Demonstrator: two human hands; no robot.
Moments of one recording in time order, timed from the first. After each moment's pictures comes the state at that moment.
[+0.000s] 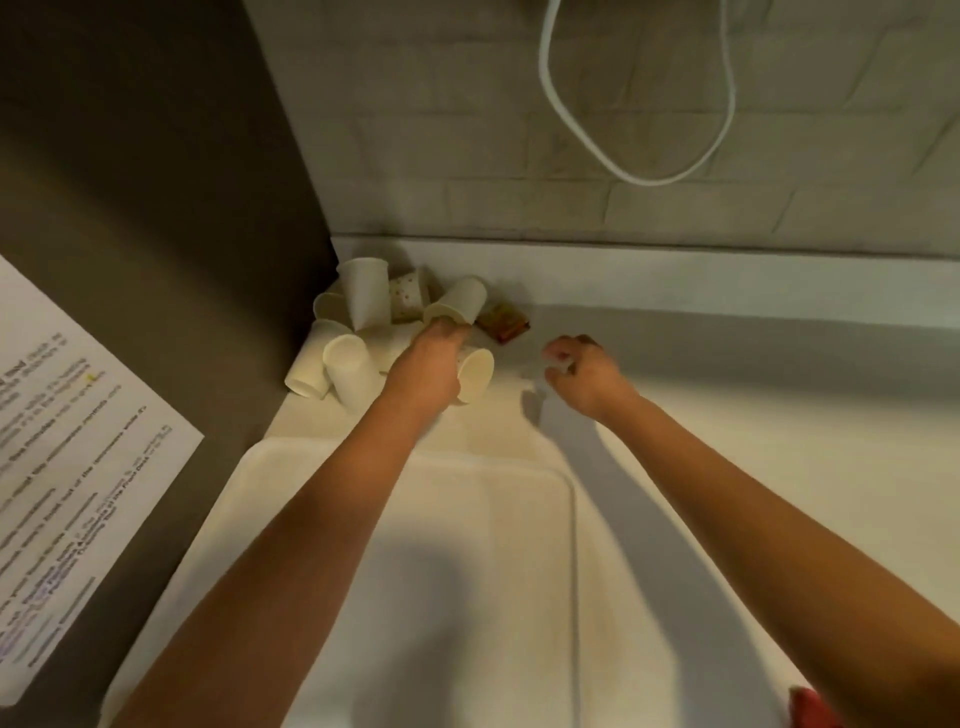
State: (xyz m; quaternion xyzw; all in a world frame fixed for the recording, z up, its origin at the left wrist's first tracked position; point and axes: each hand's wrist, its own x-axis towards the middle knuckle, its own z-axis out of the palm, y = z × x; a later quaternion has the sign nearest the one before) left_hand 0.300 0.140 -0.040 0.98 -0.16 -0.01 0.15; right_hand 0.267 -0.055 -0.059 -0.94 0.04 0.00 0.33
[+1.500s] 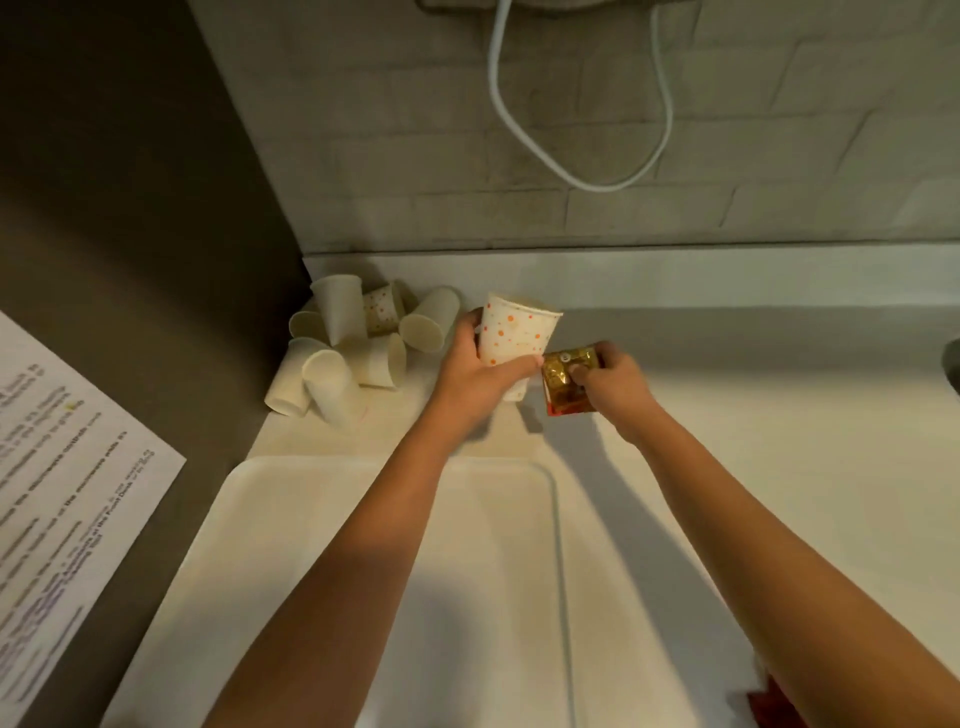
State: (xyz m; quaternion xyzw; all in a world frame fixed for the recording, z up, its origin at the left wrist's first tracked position) left_hand 0.255 0.080 0.000 0.75 -0.06 -0.08 0.65; right_hand 0.246 -0.074 -0.039 -0.76 0.22 -0.04 0.61
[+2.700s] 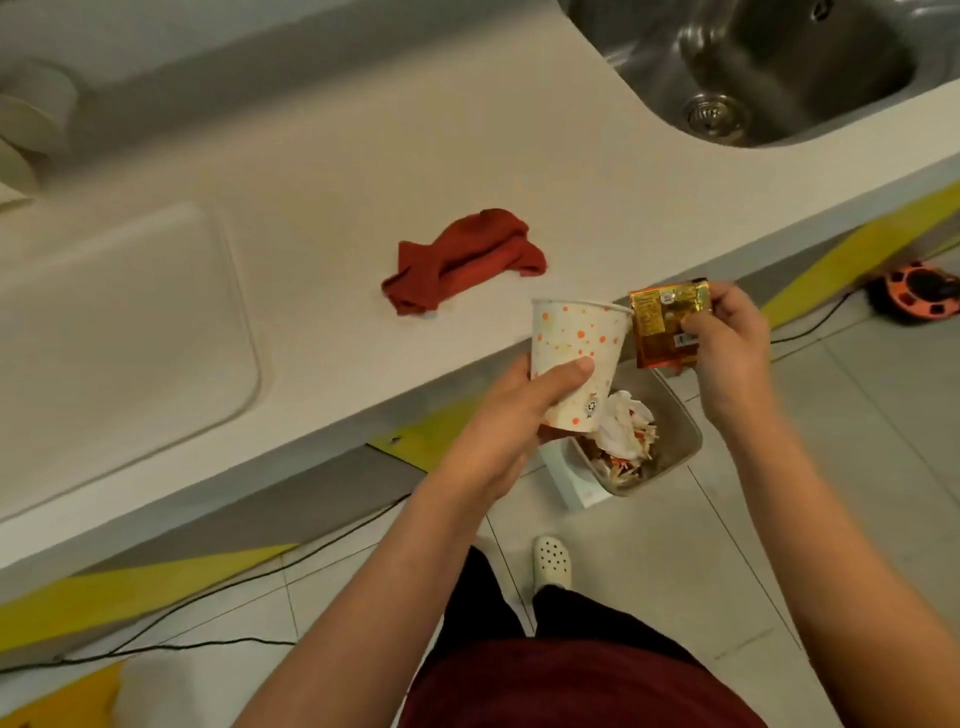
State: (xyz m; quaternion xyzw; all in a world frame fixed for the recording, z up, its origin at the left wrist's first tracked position) left_hand -0.160 -0.049 -0.084 0.60 -0.05 -0.53 0.60; right_hand -0.244 -0.209 -0.103 -0.62 0.44 -0.28 0.58
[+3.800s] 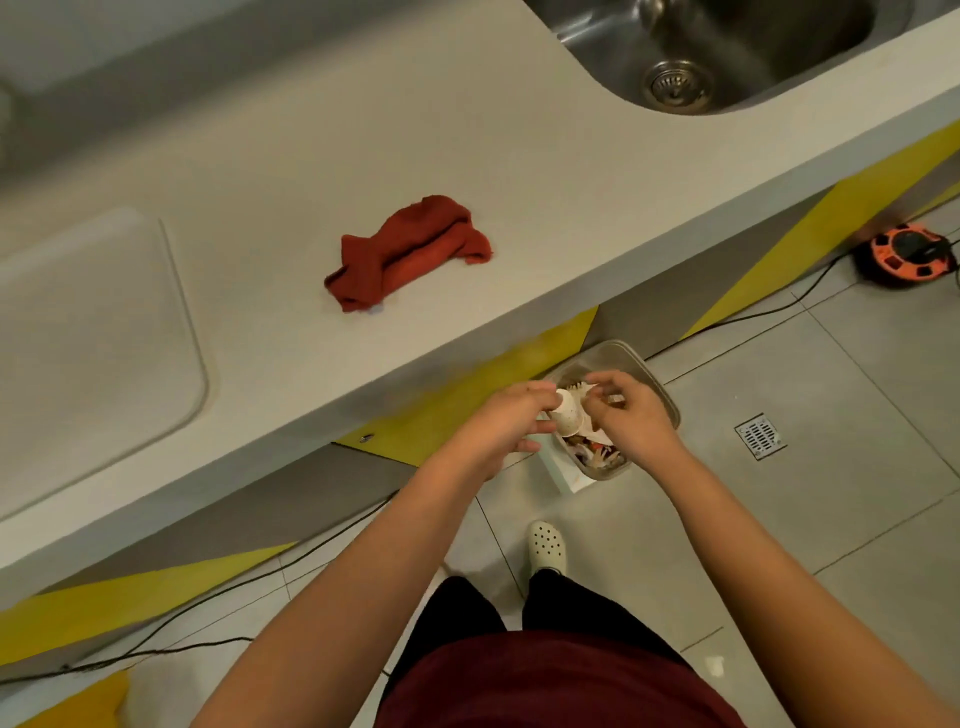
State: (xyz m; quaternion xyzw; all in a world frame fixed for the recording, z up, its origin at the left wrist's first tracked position) left_hand -0.193 -0.099 -0.157 0.71 -0.02 -0.58 0.41; right_hand -0.303 -0.202 -0.216 -0.69 0.47 -0.03 0.55
